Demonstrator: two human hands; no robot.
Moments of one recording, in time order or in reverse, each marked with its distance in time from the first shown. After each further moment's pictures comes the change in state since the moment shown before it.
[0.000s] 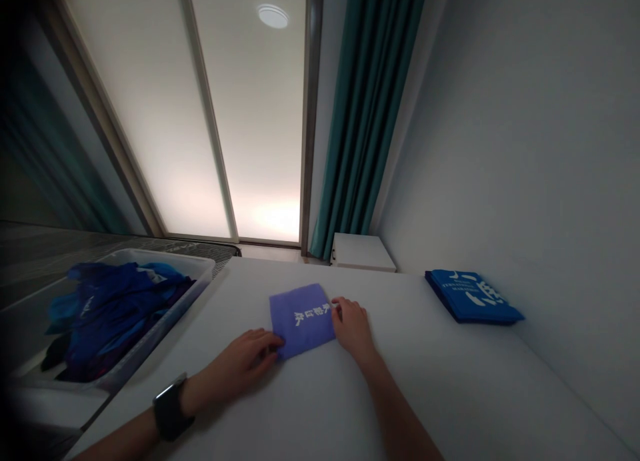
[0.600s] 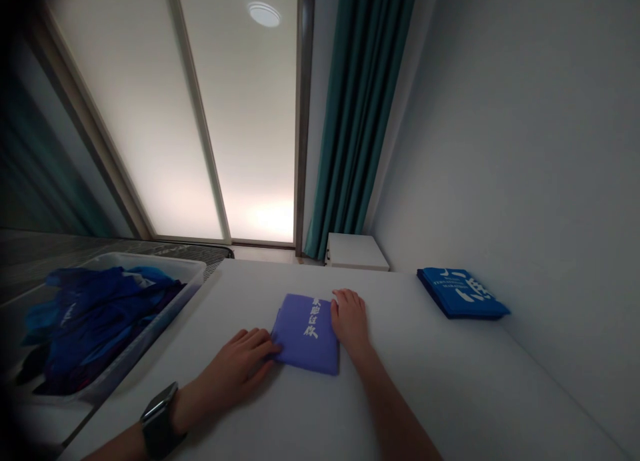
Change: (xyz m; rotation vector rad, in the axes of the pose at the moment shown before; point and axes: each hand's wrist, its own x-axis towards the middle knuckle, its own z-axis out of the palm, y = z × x) left_hand 0.001 0.002 0.004 0.137 0.031 0.096; right_hand 0.007 -0.002 -0.002 -0.199 0.118 -0.023
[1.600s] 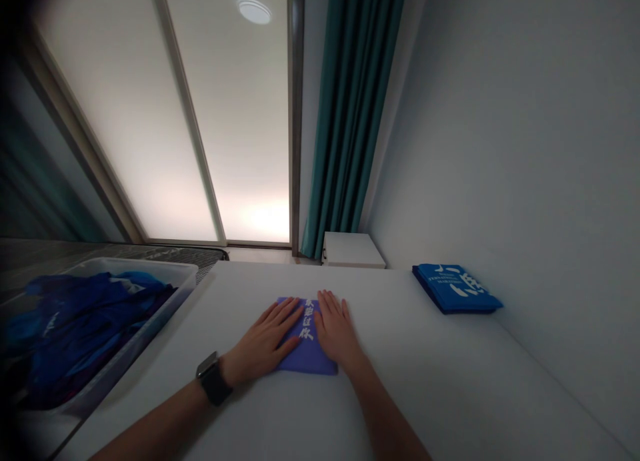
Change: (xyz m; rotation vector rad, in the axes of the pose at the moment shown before) left_hand 0.058 -0.015 0.037 -0.001 0.091 0.049; right_hand -0.020 -0.018 0.003 0.100 -0.266 -0.056
